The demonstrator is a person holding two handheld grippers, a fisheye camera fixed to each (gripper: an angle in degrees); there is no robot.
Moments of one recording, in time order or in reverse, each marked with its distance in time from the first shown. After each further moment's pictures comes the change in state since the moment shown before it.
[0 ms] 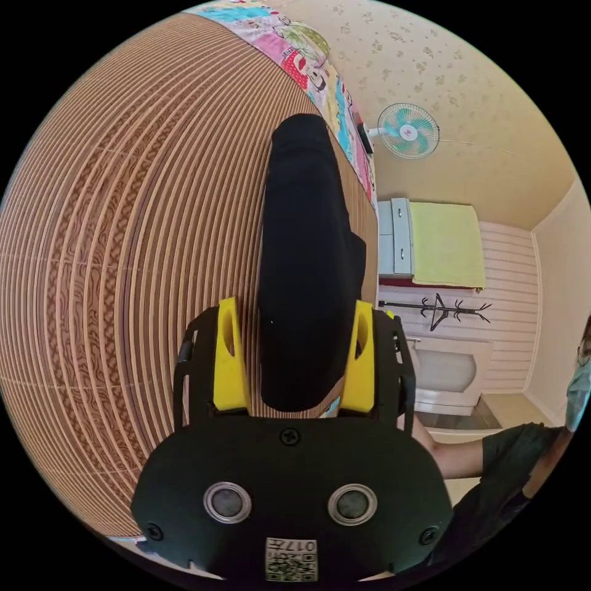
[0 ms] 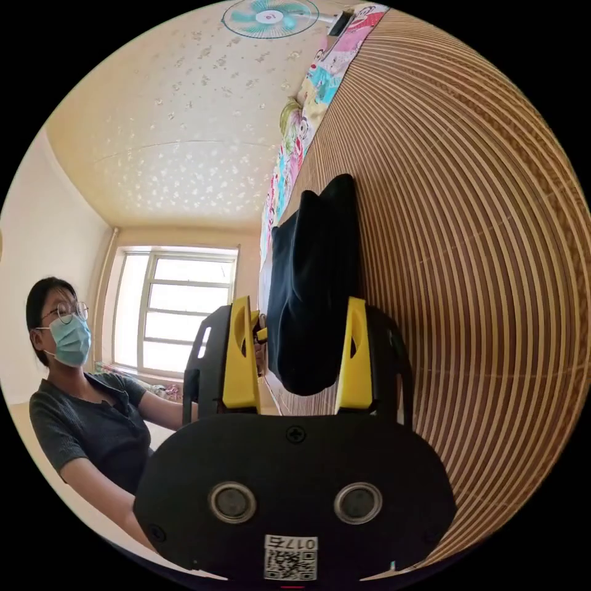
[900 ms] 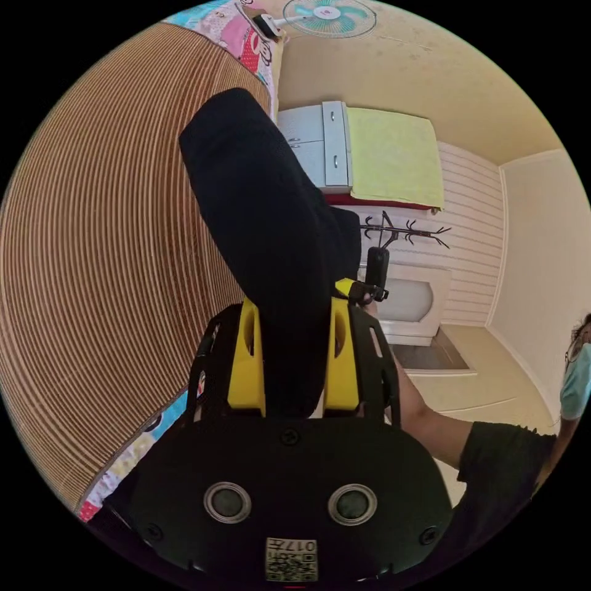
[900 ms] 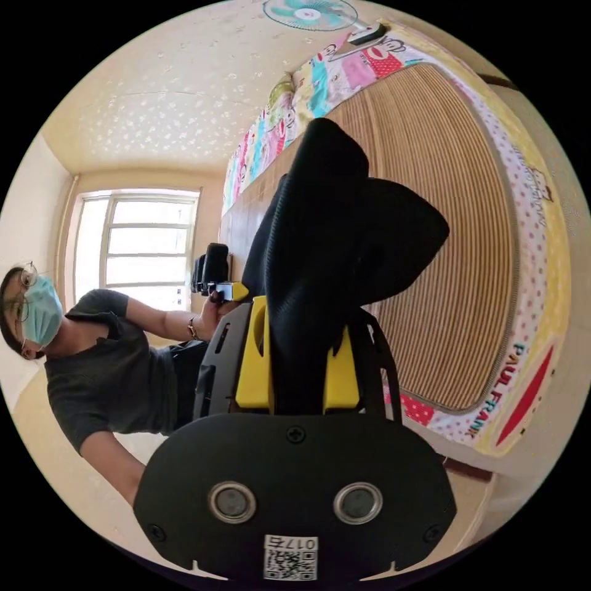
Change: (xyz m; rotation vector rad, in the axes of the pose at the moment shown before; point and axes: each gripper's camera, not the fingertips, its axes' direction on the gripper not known) left arm 0.352 -0.051 0.318 -0.354 0.245 0.153; right arm -0.056 -0.010 -0.276 -0.309 0.300 -0.050
